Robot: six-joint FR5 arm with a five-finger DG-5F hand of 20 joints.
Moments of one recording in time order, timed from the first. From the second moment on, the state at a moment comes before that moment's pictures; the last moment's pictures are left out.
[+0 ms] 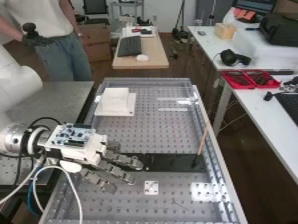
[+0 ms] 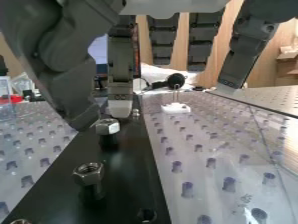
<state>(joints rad) 1.21 -1.97 -2.18 -2.27 -1.81 -0.77</state>
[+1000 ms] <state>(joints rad) 1.19 -2.00 -2.16 -2.24 -1.84 -0.80</state>
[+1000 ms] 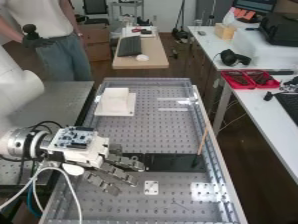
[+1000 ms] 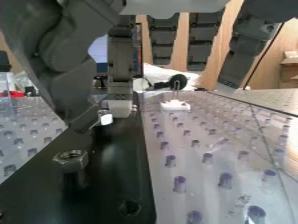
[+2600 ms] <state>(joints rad) 1.13 -2.03 -2.11 -2.28 -2.00 -0.85</state>
